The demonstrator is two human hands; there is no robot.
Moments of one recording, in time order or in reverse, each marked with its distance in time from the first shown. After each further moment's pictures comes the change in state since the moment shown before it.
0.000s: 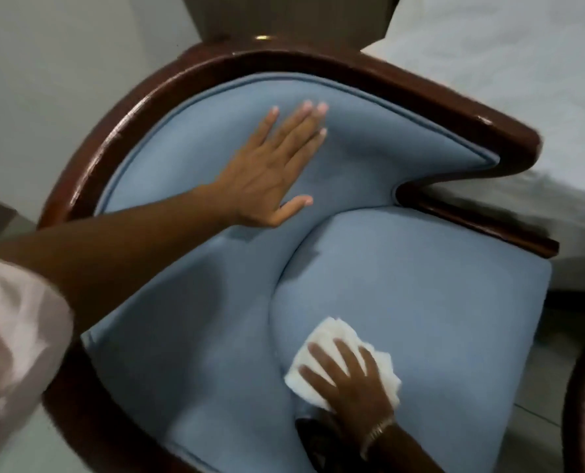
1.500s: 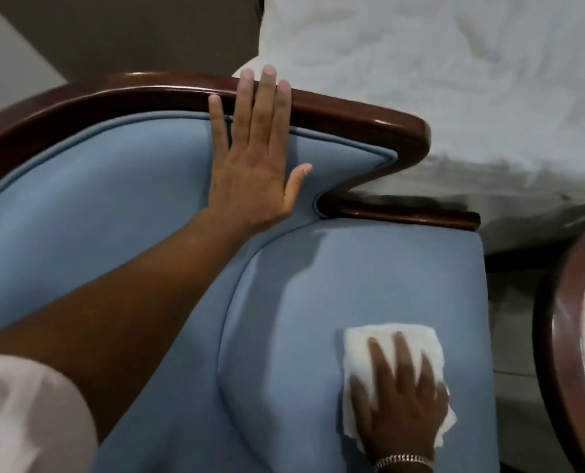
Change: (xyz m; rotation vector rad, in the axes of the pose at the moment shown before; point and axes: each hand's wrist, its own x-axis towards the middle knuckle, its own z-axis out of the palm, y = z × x) left_hand 0.131 0.066 0.035 -0.046 0.267 -0.254; right_hand -0.006 0.041 -0.015 0.069 0.158 1.004
